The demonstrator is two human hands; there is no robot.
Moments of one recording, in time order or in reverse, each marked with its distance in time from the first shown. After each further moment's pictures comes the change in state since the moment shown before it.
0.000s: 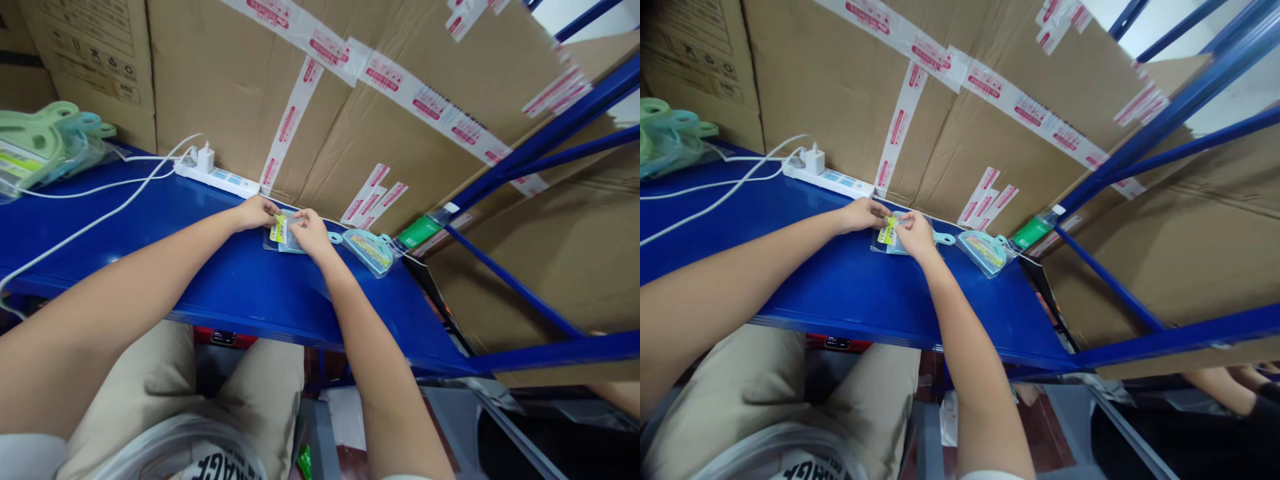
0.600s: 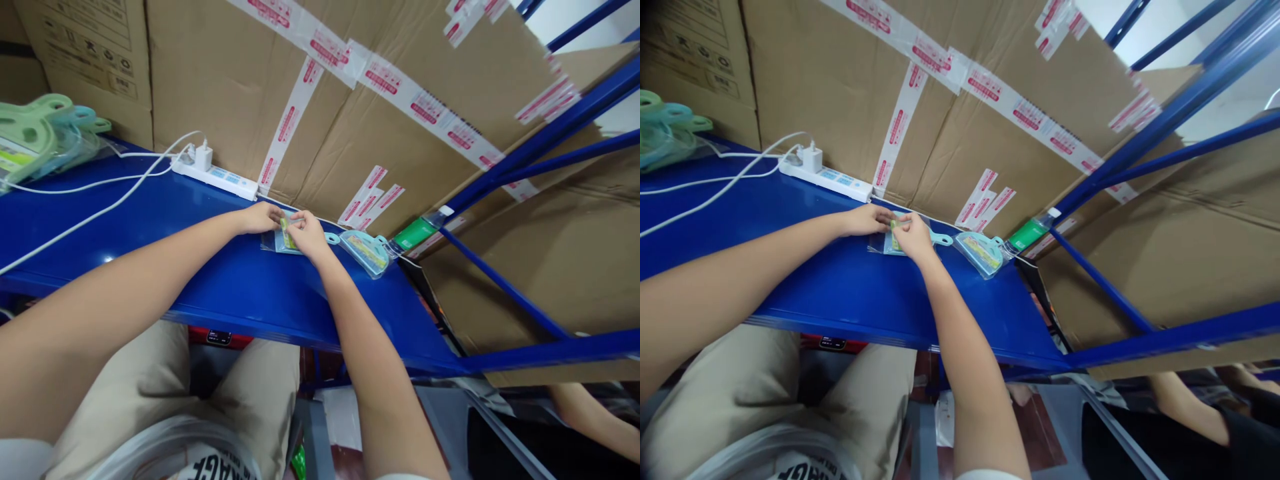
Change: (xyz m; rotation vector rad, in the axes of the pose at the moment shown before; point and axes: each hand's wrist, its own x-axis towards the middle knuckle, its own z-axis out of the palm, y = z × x) left_hand 0.005 -0.005 0.005 0.221 -0.187 0.123; right_hand 0.004 0.008 0.004 -0.045 -0.029 0.029
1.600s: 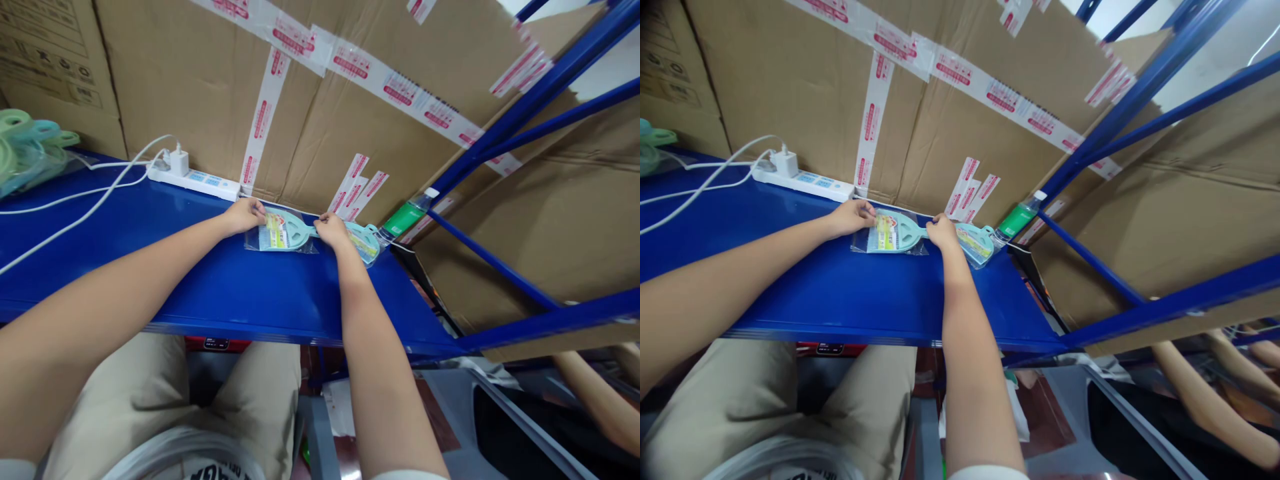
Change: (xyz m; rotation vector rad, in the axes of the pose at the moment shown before) left_hand 0.009 -0.001 0.005 0.018 0.228 -0.076; right_hand 0.023 0.041 -0.082 -0.315 0.287 0.181
